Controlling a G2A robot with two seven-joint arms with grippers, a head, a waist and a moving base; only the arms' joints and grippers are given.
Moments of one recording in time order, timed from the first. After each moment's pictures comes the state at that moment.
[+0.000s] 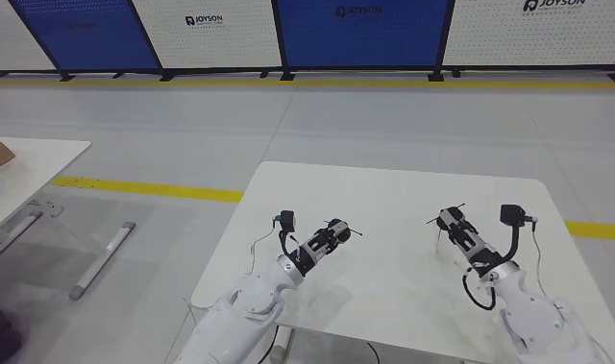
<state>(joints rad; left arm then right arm) 1.45 -1.21 -1.14 -1.52 -0.22 -0.32 -0.26 -1.37 -1.12 1.28 -1.57 -0.27 -0.23 0.29</state>
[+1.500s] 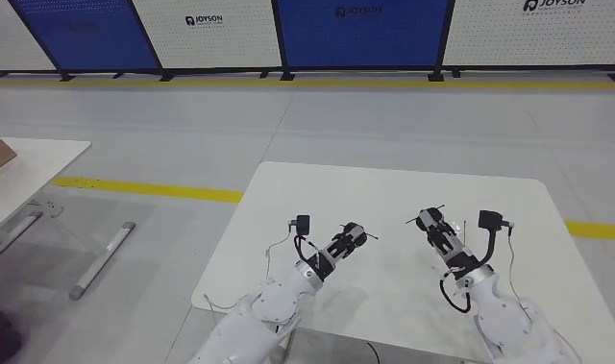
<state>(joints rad) 1.40 -1.25 -1.01 -1.48 -0.08 -0.33 -0.08 -1.35 -1.16 1.16 -1.54 -0.31 -0.30 0.12</state>
